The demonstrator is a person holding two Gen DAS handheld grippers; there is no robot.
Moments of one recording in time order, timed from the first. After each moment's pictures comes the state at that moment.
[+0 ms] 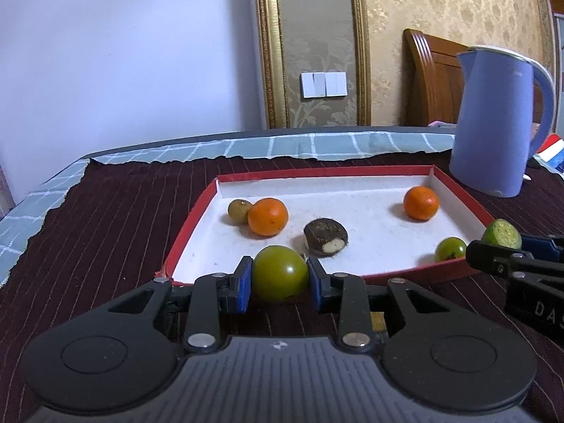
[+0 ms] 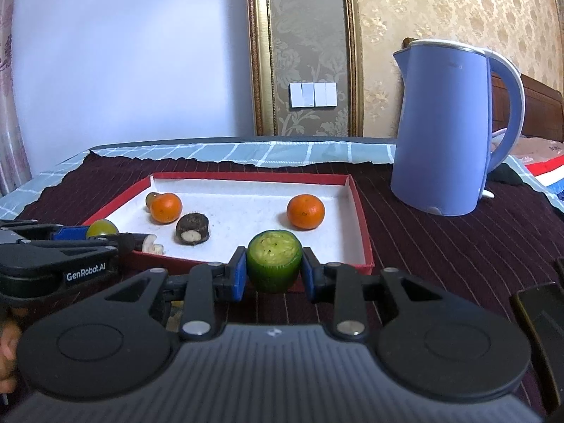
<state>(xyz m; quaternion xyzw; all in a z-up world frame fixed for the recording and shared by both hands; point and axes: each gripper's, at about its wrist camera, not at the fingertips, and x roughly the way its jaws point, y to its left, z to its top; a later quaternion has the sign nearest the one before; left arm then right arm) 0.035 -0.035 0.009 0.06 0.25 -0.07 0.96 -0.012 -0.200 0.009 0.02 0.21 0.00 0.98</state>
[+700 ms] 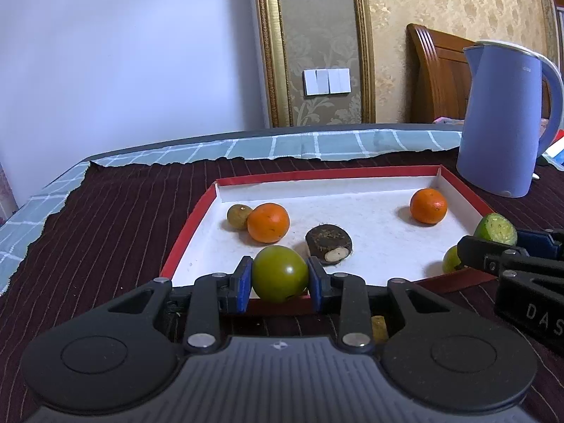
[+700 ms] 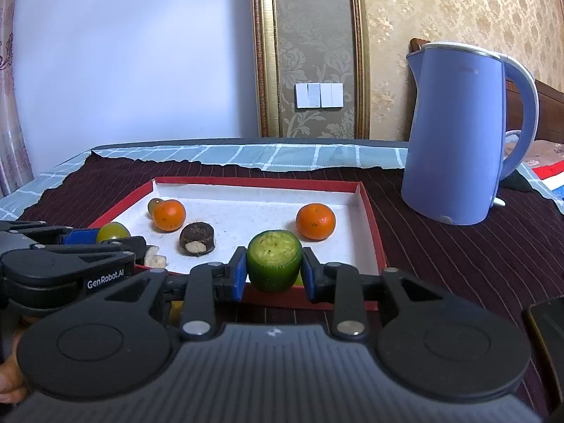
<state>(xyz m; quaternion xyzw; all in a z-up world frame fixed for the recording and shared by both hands) 0.047 -0.041 0.009 0.07 0.25 -0.06 0.96 0.003 -0.194 0.012 0.01 0.21 0.00 0.98</state>
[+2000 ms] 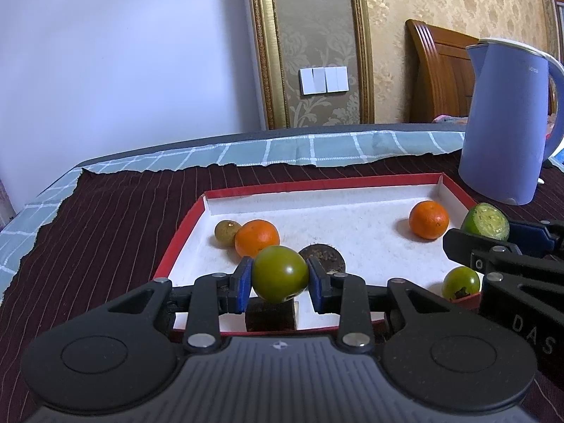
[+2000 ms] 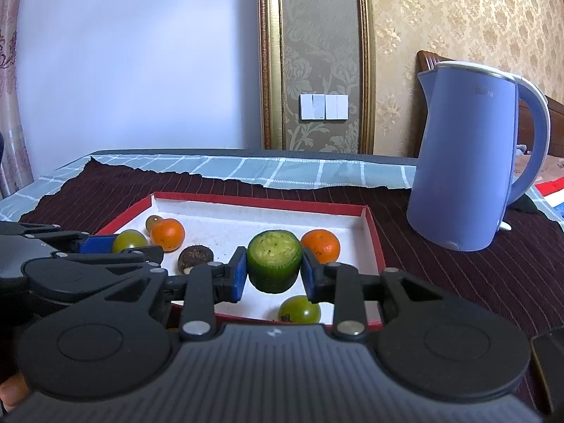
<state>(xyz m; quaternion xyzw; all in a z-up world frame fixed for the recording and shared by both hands) 0.069 -0.056 0.015 0.08 0.26 -0.06 0.96 0.023 -0.190 0.026 0.00 0.20 0.01 0.98</state>
